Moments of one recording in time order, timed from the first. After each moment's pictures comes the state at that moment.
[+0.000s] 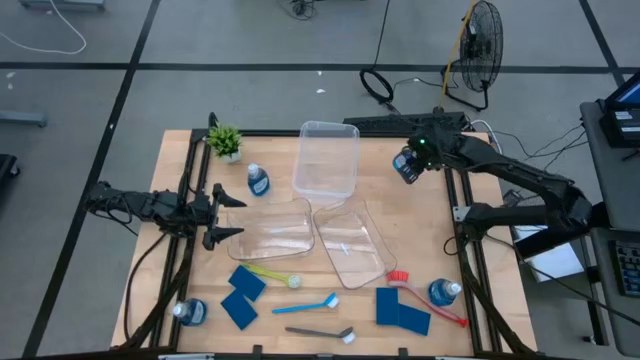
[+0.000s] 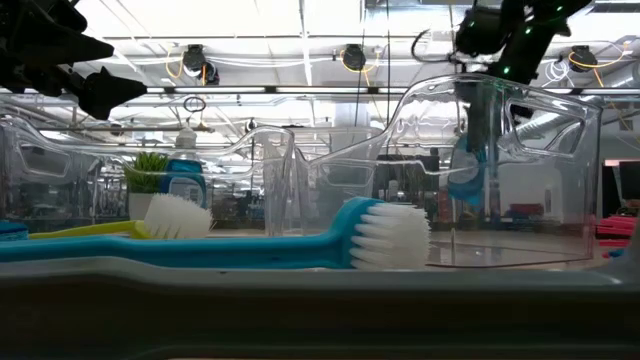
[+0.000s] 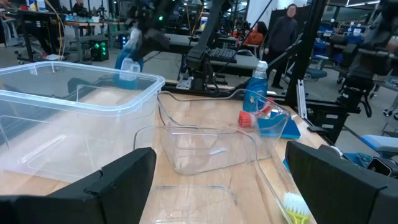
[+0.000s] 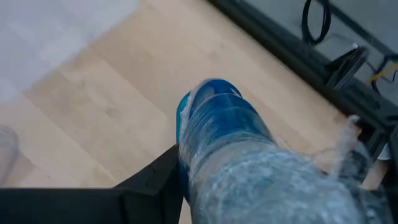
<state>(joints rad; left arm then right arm) -0.26 0.01 0.11 -0.15 -0.24 -0.14 -0.65 1.06 0.87 -0.79 0.18 0.16</state>
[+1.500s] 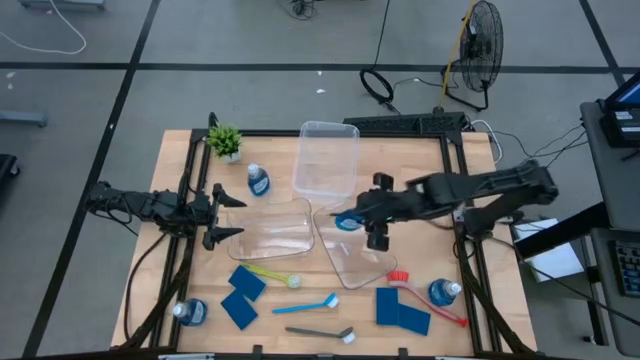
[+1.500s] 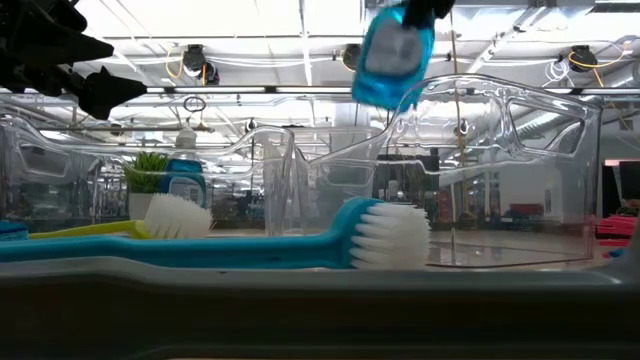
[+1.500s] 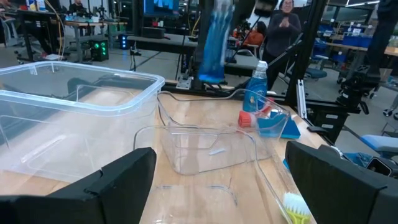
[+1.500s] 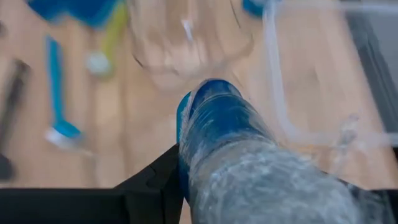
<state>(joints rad) -0.26 0.01 0.11 -0.15 -0.24 -0.14 0.19 1.49 1.51 -1.01 0.27 0.22</state>
